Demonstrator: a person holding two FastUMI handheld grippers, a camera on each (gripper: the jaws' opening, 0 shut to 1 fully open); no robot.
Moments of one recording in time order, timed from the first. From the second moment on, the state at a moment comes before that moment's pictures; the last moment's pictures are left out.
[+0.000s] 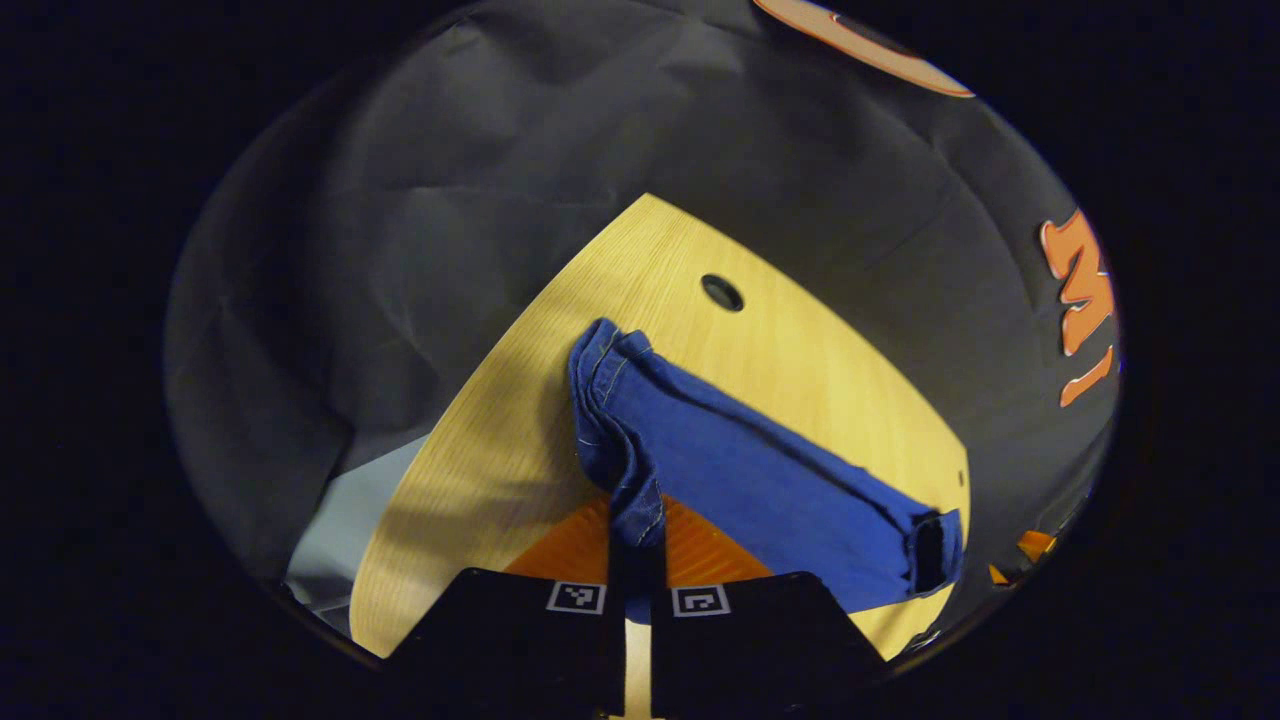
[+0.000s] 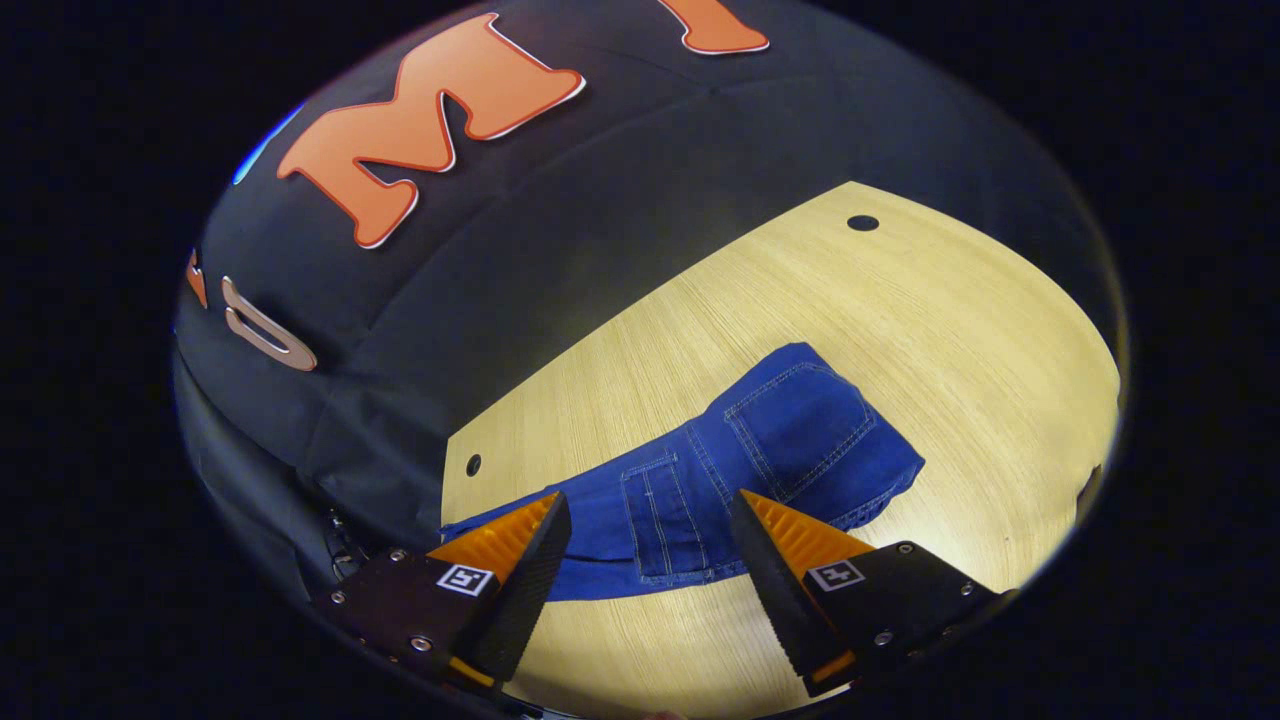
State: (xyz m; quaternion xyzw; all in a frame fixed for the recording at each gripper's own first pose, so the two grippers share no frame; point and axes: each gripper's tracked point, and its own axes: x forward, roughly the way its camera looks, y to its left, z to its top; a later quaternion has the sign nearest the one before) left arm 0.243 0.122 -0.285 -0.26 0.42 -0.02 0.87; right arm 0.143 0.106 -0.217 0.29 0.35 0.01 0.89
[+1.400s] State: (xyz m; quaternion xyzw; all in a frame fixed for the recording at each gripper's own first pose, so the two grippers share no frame) left arm 0.197 -0.302 -0.020 -0.14 0.29 -0.26 0.91; right arm 0.145 -0.016 -0.185 0.28 0.31 0.10 0.90
